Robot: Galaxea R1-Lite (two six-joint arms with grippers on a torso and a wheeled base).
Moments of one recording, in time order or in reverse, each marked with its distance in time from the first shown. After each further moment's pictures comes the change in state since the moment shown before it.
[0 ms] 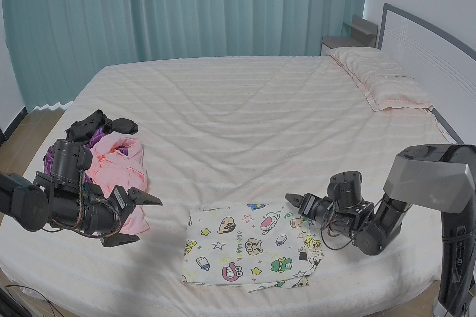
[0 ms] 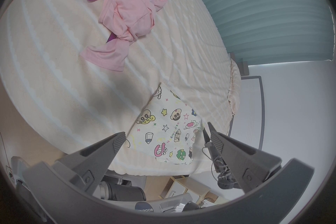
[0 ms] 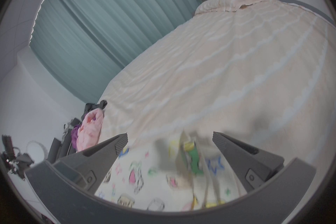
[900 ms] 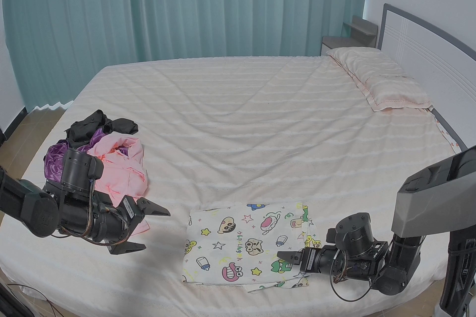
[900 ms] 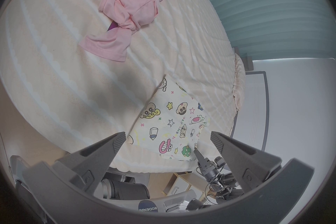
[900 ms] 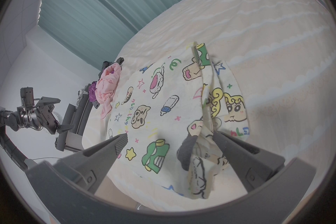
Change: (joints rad) left arm -0.036 0.050 0.023 -0.029 0.000 -0.002; right arm 0.157 -0.064 0.360 -0.159 0.118 0.000
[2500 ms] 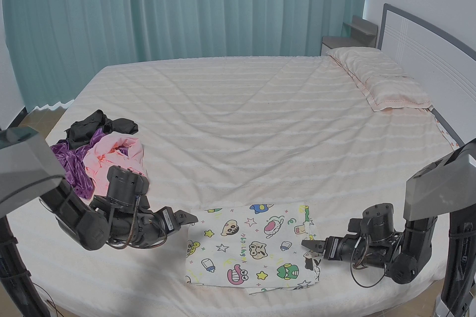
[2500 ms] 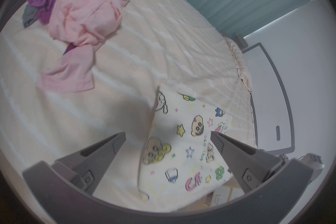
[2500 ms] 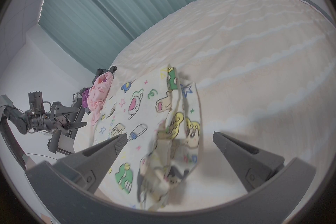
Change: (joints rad) left arm -0.123 0.365 -0.018 -0.429 0.200 0.266; right arm -0.219 0.057 0.020 -0.091 0.096 -0.164
